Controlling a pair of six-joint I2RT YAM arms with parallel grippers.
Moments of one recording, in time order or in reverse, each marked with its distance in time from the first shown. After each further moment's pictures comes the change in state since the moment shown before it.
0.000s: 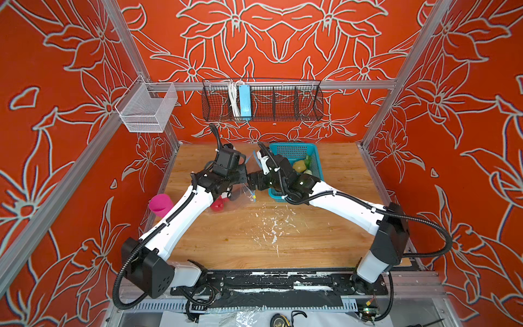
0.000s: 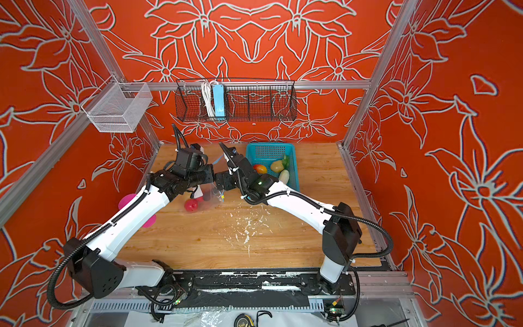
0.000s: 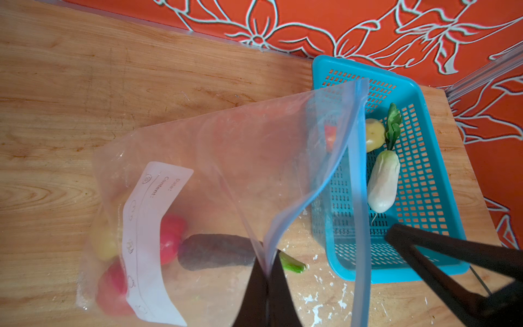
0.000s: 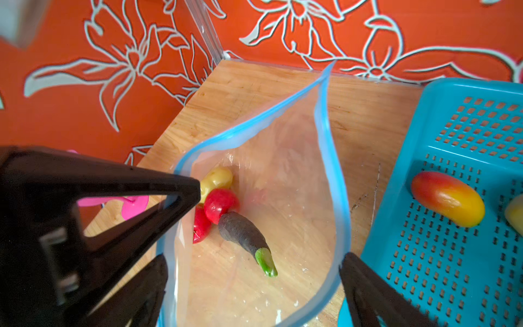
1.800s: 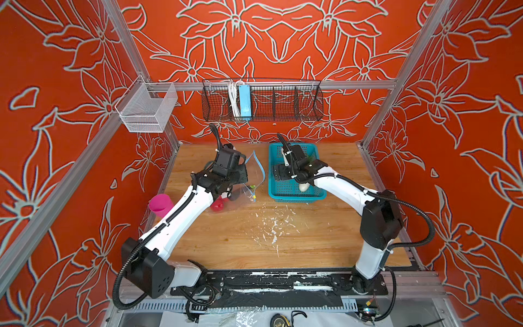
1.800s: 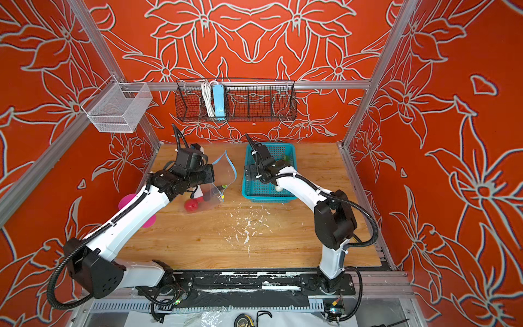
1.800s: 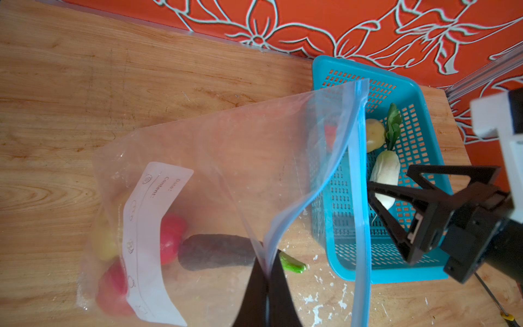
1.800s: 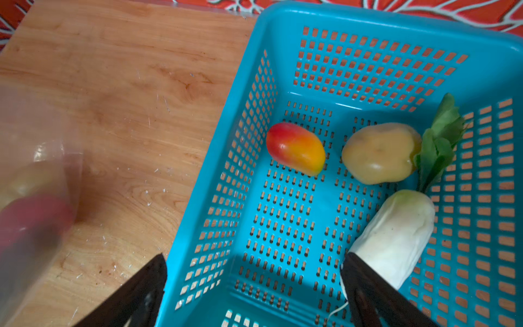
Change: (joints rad) left arm 0.000 0.000 0.000 0.000 -0.002 0.000; right arm -0.289 0.135 0.049 -0.211 0.027 -0.104
